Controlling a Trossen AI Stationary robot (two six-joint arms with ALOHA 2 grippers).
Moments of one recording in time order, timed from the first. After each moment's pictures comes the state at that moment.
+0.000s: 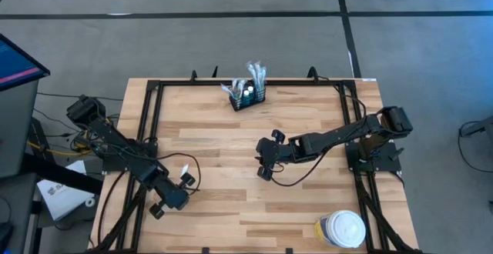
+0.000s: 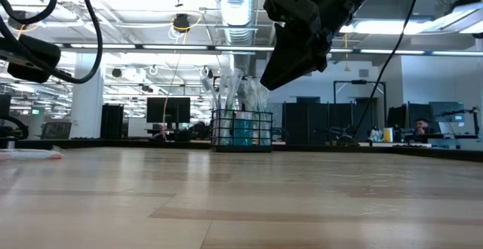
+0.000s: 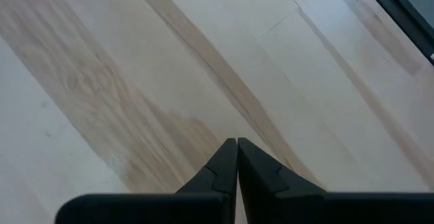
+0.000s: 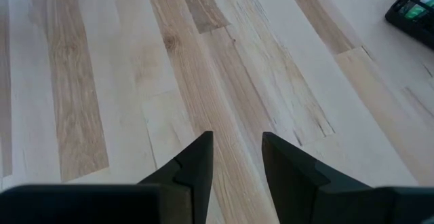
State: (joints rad) left arm -0.73 1.28 0.59 -0.40 0.05 -0.06; right arm 0.20 1.67 1.09 -0.30 0.34 0.45
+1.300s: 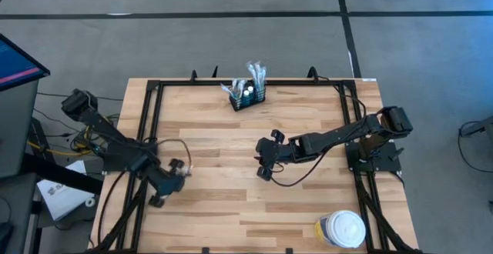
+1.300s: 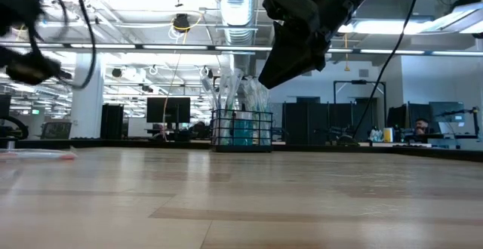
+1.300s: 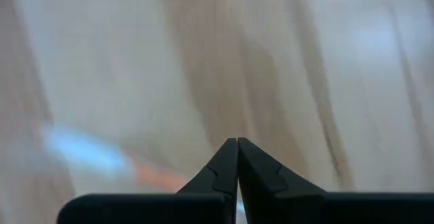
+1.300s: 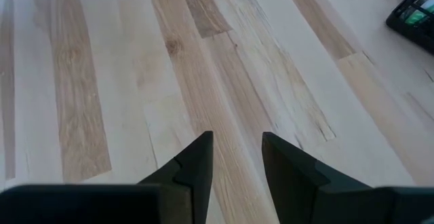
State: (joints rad) left arm -0.70 1.07 0.52 -0.59 -0.05 -0.37; right arm 0.20 1.67 1.09 -0.28 0.34 0.43
